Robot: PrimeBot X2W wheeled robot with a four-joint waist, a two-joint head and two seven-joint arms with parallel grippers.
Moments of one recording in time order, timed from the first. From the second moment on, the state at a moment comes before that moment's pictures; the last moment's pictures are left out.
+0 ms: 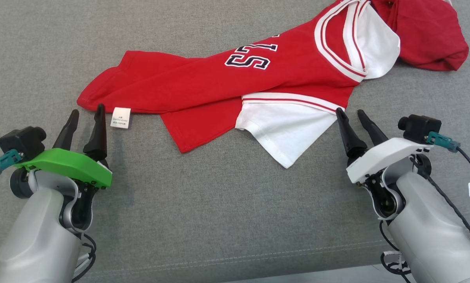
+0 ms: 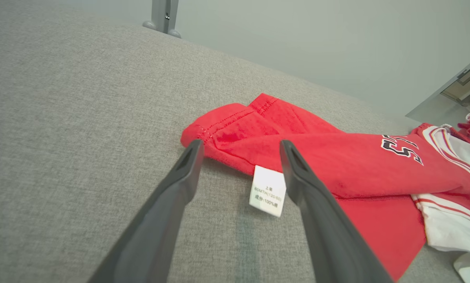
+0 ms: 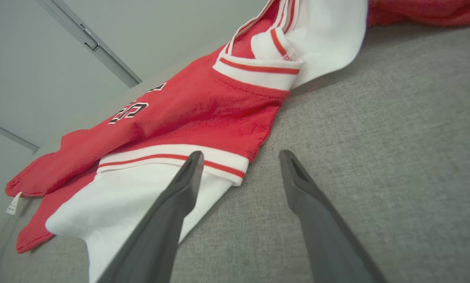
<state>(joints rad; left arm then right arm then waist) -0.51 0.25 -0.40 0.56 -0.88 -0.11 -0.25 -0.46 -0.16 0.40 0.65 0.72 0.12 -0.23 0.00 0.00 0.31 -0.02</state>
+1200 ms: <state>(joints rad) -0.45 0.15 -0.28 0.53 -0.78 -0.12 -0.25 -0.33 -0.09 0.49 0.55 1.04 0.13 0.09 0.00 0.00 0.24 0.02</state>
